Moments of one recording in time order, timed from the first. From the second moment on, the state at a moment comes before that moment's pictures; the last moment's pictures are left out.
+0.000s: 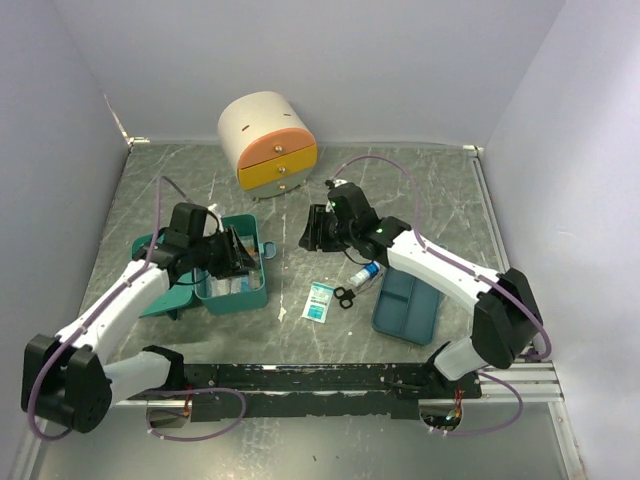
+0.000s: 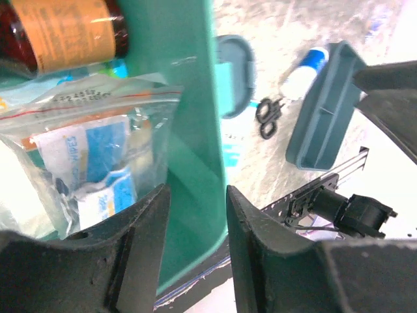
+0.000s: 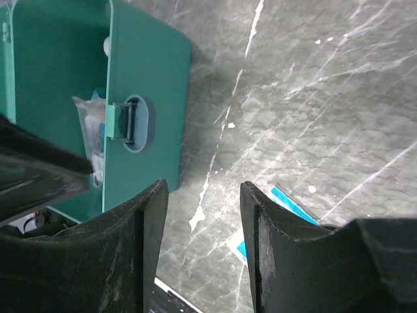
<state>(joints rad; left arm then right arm) -0.32 1.15 0.76 -0.49 0.42 -0.68 0.72 1.50 1.13 -0.32 -0.08 0.60</state>
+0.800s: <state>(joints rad) -0.32 0.63 0.99 -0.60 0.16 -0.47 0.65 1.35 1.00 -0.73 0.35 1.03</state>
